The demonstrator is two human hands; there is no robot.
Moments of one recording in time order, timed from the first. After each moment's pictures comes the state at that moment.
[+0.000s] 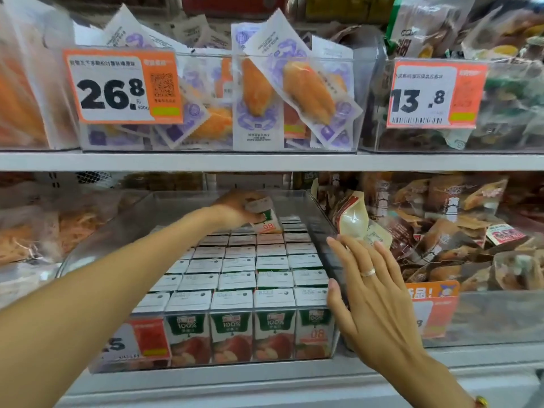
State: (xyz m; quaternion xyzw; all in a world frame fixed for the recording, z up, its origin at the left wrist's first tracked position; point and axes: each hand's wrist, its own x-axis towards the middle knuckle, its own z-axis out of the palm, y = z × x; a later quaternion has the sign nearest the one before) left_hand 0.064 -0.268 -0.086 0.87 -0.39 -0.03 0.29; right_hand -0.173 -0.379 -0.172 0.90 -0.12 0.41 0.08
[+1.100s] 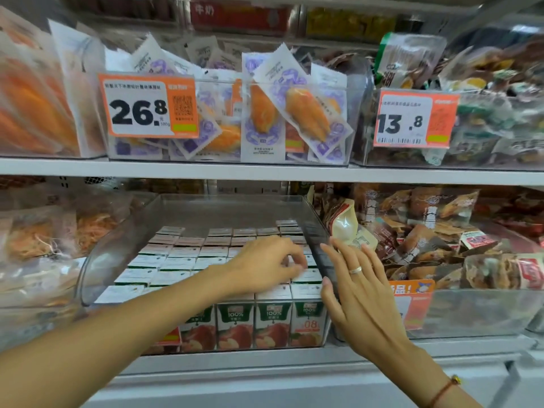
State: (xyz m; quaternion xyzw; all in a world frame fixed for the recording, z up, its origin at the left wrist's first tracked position) left_hand -0.028 -0.253 -0.122 0.80 -0.57 0.05 0.19; right_hand -0.183 -0.372 -0.162 0.93 -0.13 0.35 0.07
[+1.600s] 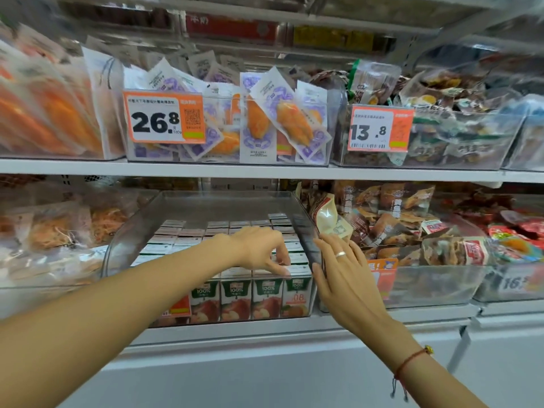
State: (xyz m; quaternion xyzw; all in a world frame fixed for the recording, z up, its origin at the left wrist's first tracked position) left_hand -0.041 -0.239 -0.090 0.78 -0.63 -0.01 0.01; right_hand -0.211 -0.350 -0.146 0.94 -0.15 0.31 0.02
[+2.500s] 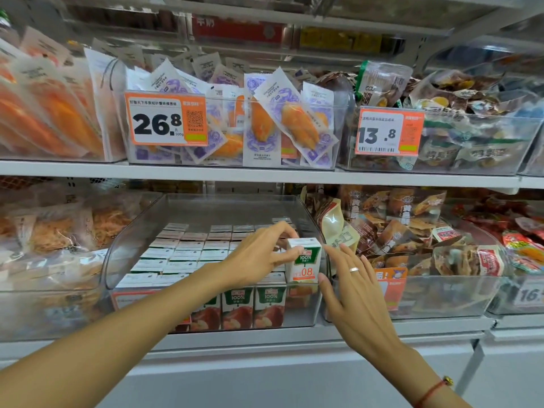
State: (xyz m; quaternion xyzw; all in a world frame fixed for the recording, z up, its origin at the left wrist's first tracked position) left_hand -0.048 -0.233 -0.114 0.76 -0.54 0.00 0.36; right_hand -0.215 -0.351 -0.160 0.92 -0.13 0.35 -0.12
